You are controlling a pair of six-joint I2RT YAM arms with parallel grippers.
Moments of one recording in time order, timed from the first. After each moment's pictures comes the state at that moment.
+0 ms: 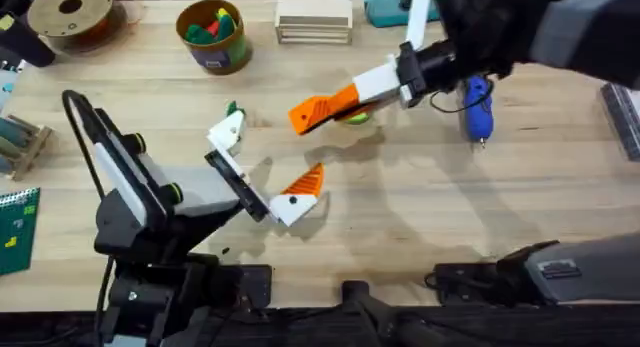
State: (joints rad) left arm -0.10 0.01 0.01 -0.07 0.75 0.08; right arm 0.32 1.61 1.14 -0.74 -1.22 0.02
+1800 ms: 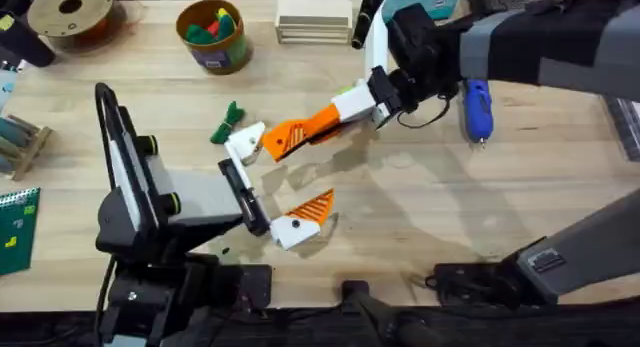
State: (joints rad) left arm -0.10 0.01 0.01 -0.09 0.96 0.08; right arm 0.42 1.80 1.13 -0.69 -1.51 -0.07
